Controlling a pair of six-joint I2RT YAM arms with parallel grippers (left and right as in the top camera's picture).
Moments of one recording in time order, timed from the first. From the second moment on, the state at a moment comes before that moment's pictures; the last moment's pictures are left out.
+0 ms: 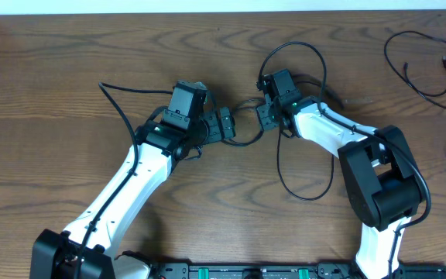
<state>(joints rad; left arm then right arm) -0.40 1.46 1.02 -0.54 0.15 -0.62 0.45 2.04 1.25 -0.28 0.02 0.10</state>
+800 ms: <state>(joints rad) -0.40 1.46 1.02 -0.54 0.15 -0.62 0.25 1.70 1.68 -0.53 -0.13 0.00</state>
